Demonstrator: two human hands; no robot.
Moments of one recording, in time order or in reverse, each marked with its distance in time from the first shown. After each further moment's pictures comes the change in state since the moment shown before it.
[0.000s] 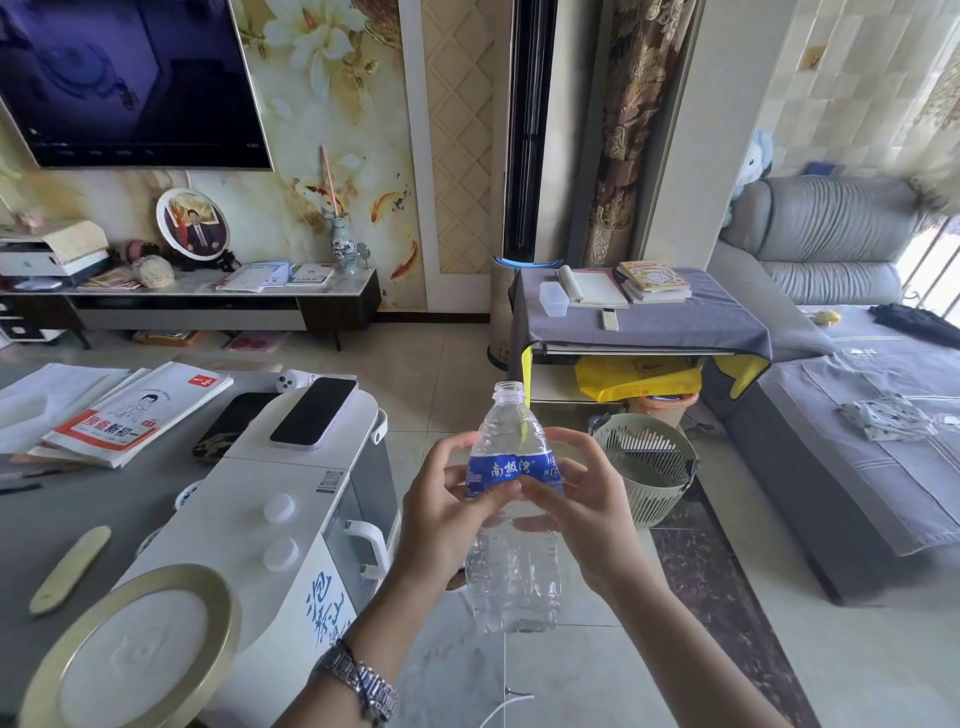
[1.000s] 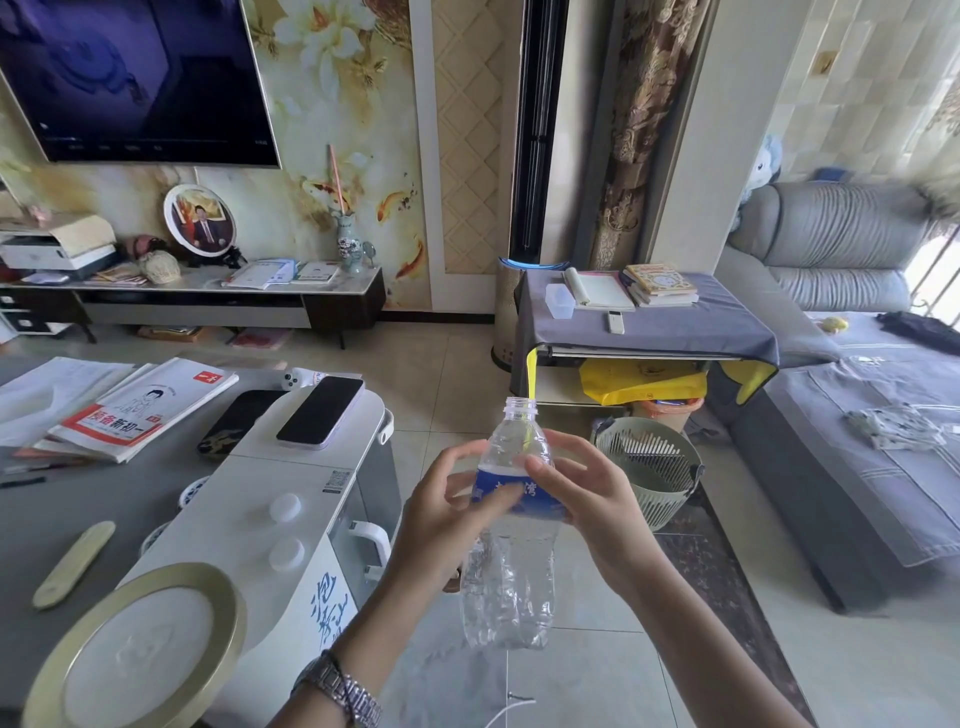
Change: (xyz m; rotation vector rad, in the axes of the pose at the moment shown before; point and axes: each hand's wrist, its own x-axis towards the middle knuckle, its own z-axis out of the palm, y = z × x) left_hand -0.003 0.002 -0.013 0.079 -0.045 -0.051; right_hand 0.006 -0.013 0.002 -0.018 -0.091 0.093
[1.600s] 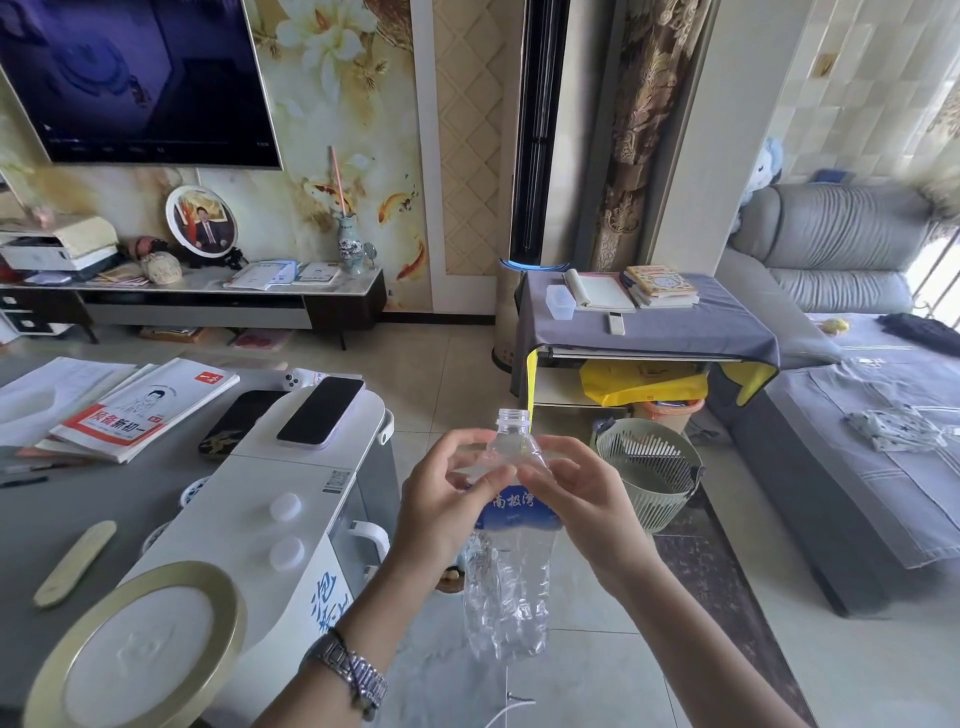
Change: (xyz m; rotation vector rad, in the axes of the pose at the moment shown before) left_hand 0.008 0.010 0.002 0.054 0.057 0.094; right_hand 0.002 0.007 0.003 -0.094 0.019 -0.076
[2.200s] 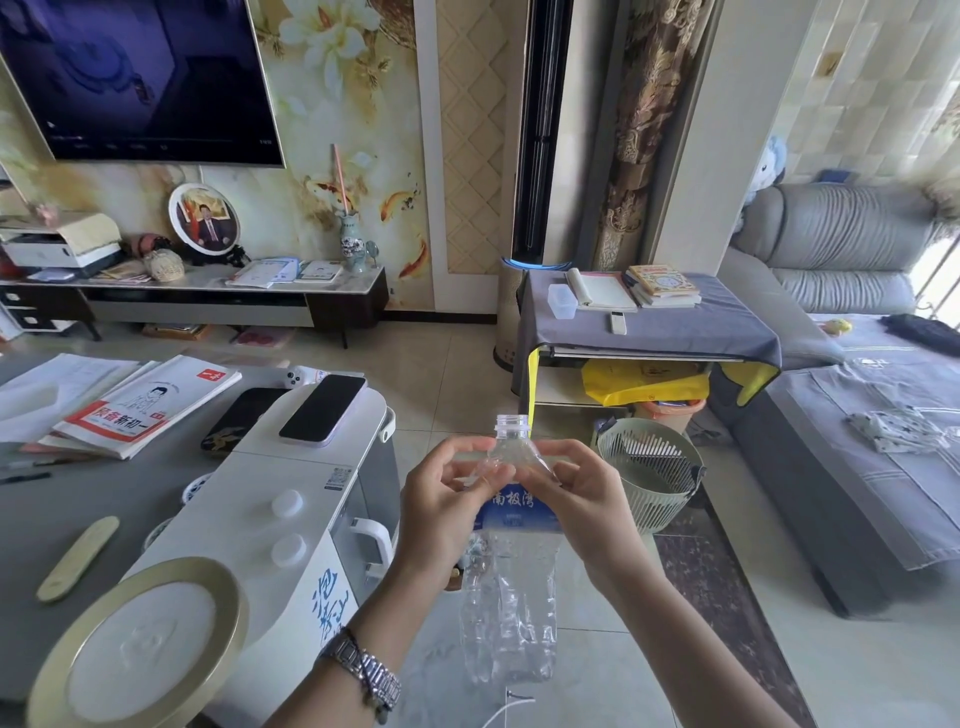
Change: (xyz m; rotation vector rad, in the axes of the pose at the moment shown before) left_hand -0.005 -0.002 0.006 -0.141 0.094 -0.039; right_hand 0.001 0.003 0.007 0.053 0.079 0.029
